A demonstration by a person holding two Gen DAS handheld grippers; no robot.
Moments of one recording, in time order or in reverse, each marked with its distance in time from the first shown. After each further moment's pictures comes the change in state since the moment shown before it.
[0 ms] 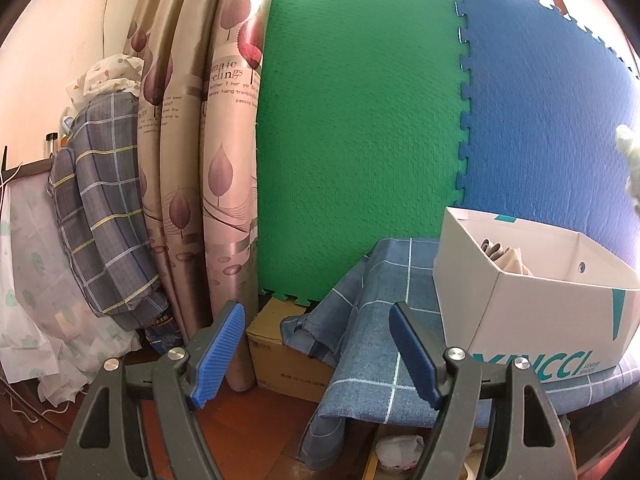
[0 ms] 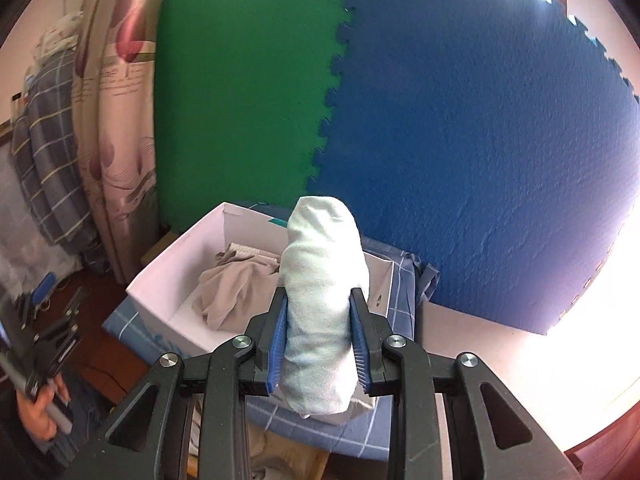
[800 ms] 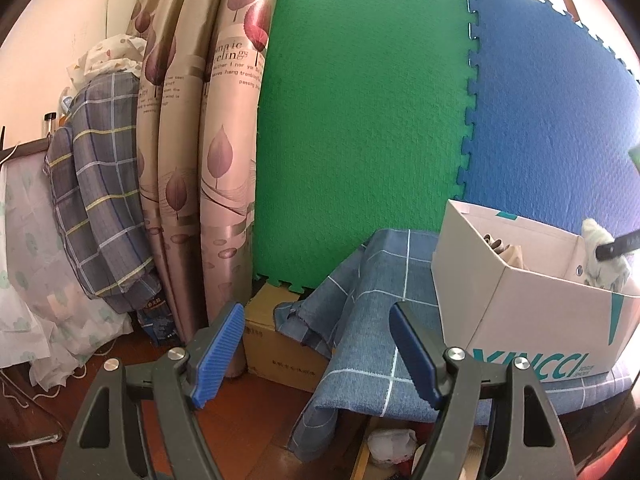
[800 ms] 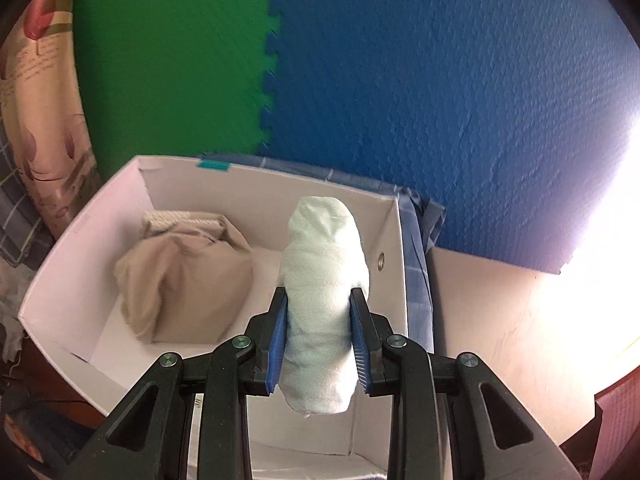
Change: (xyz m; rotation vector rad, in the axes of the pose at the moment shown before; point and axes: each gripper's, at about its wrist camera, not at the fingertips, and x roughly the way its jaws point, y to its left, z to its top) left arm 0.007 0.005 -0.001 -0.043 0.053 -0.019; right arm 0.135 -0.025 -0.025 0.144 0.211 -0.071
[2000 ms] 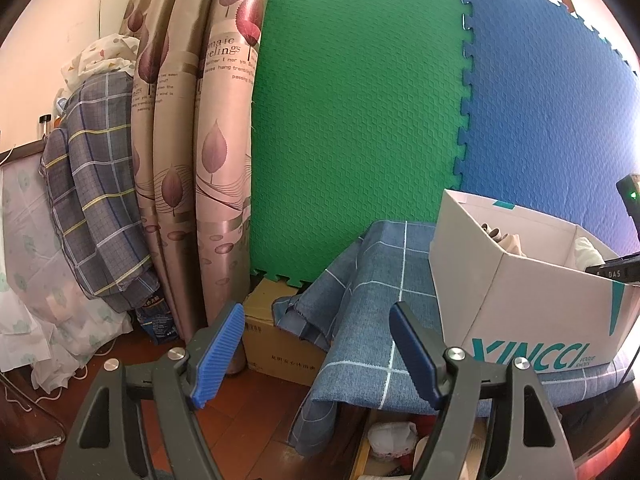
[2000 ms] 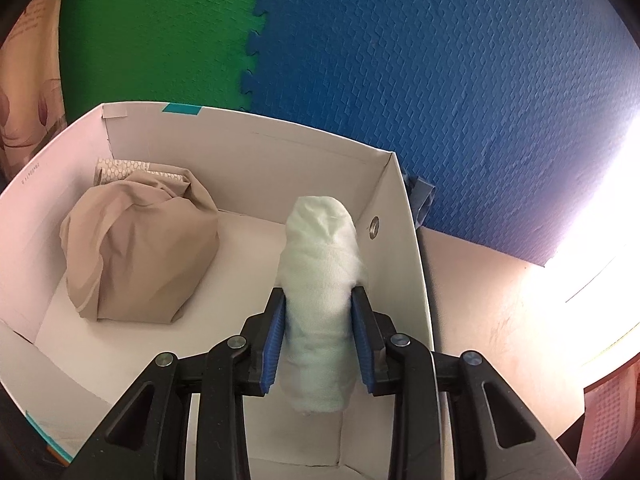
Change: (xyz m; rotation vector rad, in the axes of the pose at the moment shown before) left arm -0.003 -0.003 -0.001 0.019 0.016 -0.002; right arm 0.043 0.006 -0.027 -0.050 0.031 -0.104
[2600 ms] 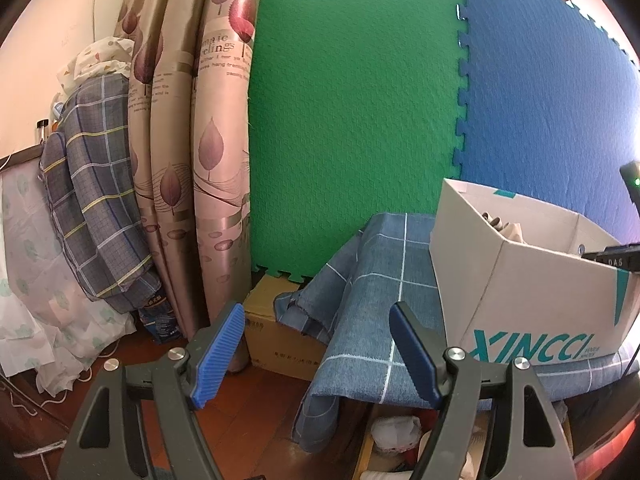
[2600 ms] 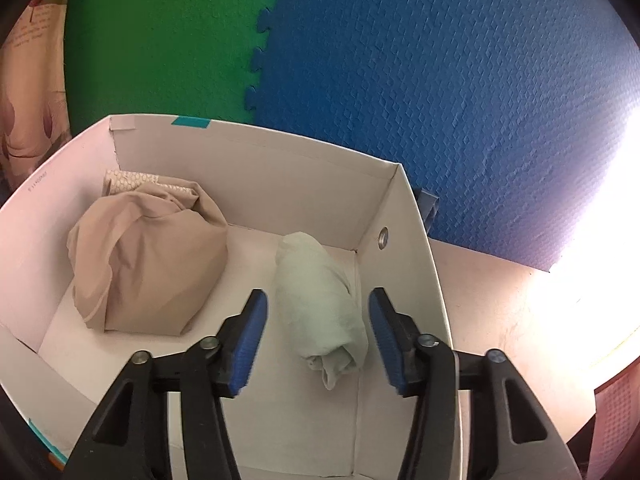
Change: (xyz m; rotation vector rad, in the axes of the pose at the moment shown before) left arm 0.004 -0.006 -0.007 0.035 0.019 0.006; right arm -0.005 0.004 -0.008 0.030 -0.071 0.023
